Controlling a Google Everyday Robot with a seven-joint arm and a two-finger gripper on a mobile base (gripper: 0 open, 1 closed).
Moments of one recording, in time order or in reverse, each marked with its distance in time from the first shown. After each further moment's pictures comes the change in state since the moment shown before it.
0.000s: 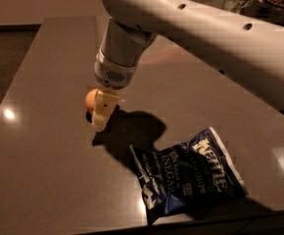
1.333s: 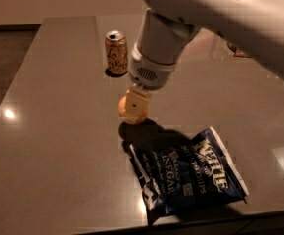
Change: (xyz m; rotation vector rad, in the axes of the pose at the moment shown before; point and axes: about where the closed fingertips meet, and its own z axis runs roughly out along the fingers) arm 0.072 0.032 -0.060 0.080 0.108 0.342
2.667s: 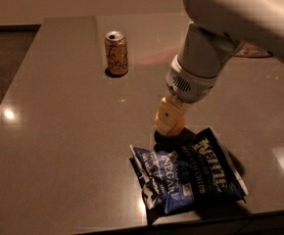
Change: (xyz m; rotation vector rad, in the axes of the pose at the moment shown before) arm 0.085 -0.003 -0.012 0.046 0.087 0.374
